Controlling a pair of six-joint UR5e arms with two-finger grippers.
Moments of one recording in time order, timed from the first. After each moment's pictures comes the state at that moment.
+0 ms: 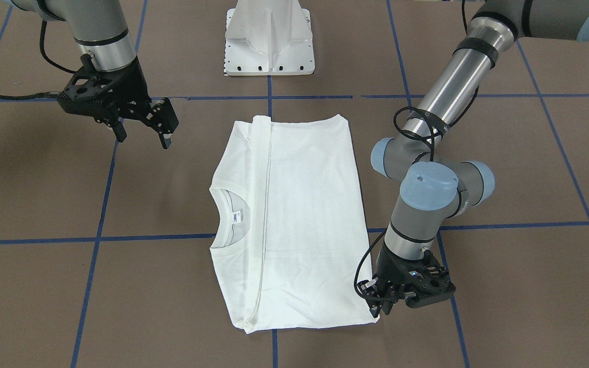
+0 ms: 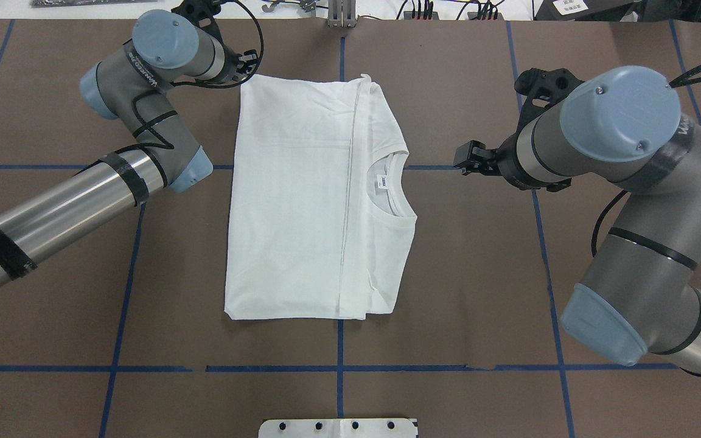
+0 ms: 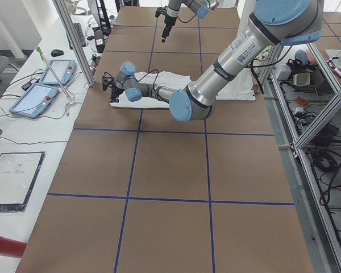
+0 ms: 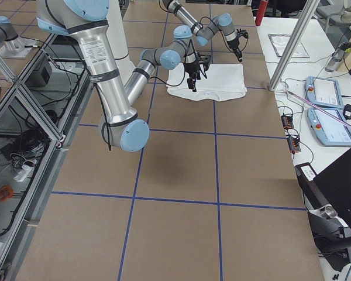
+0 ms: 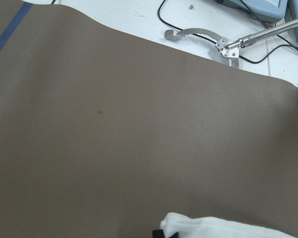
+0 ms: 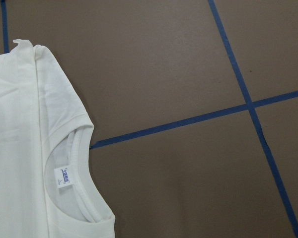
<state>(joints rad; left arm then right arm) -0.86 -2.44 -0.89 -2.40 -1.74 -1.31 0.68 -1.16 2.08 -1.68 1.77 1.35</state>
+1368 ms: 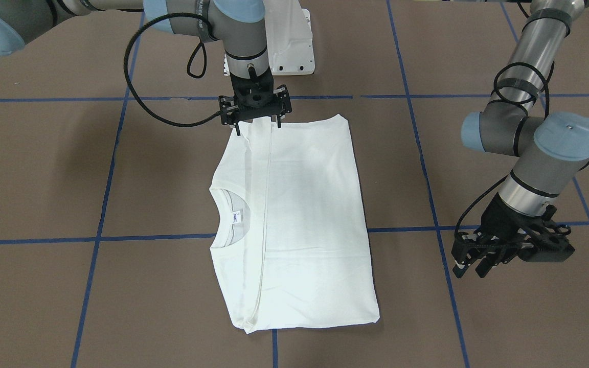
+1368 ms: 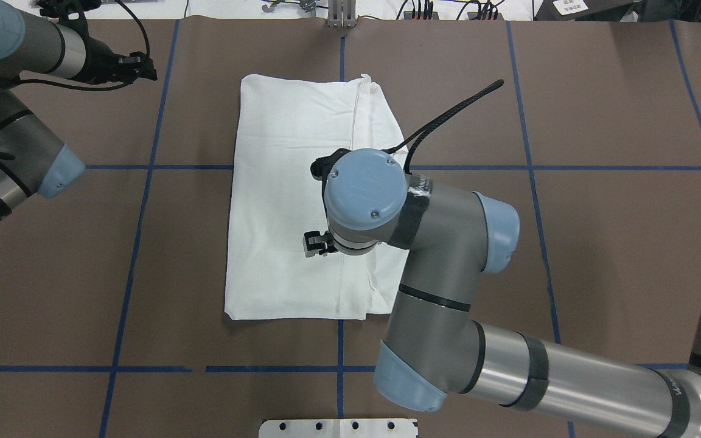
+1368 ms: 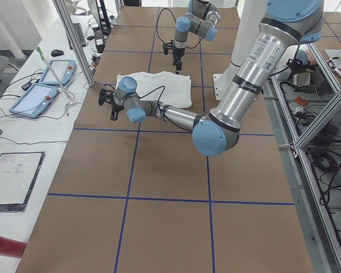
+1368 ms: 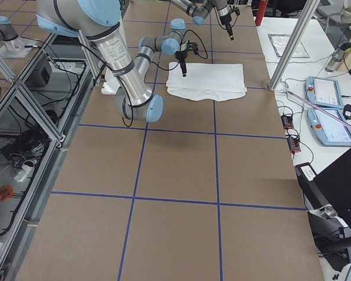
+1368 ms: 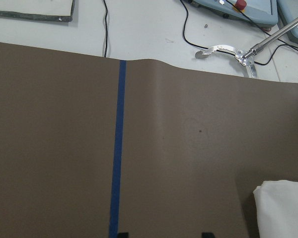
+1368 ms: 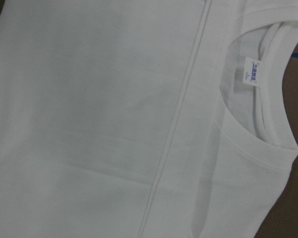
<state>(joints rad) -1.01 -2.07 -1.27 -2.40 -1.94 -1.06 0.43 -0.77 1.68 -1.71 1.76 1.03</state>
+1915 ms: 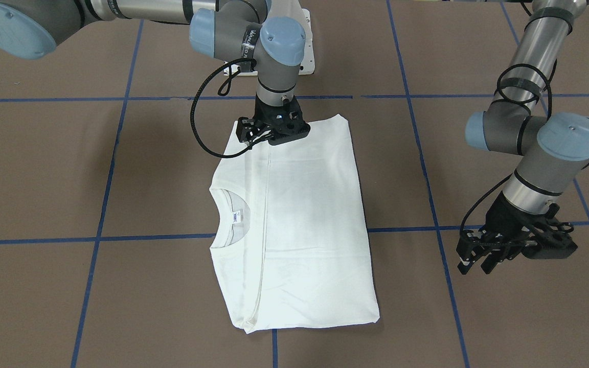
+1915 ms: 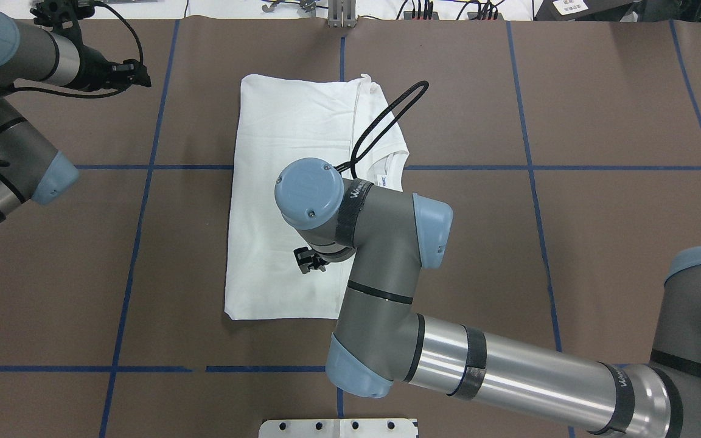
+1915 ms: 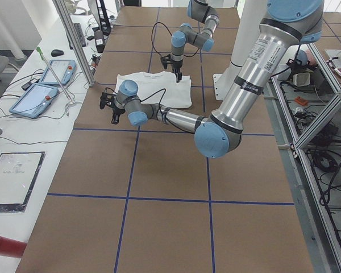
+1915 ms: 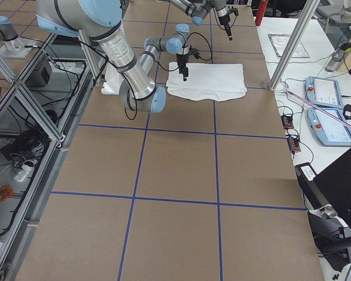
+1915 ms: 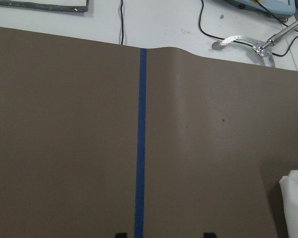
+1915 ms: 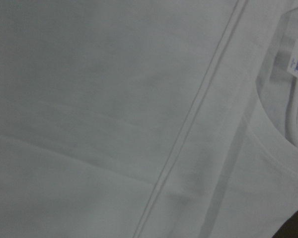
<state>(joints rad) -1.00 -2.05 -1.27 -2.41 -1.94 -1.06 0.40 -0.69 1.52 -1.81 1.77 0.89</state>
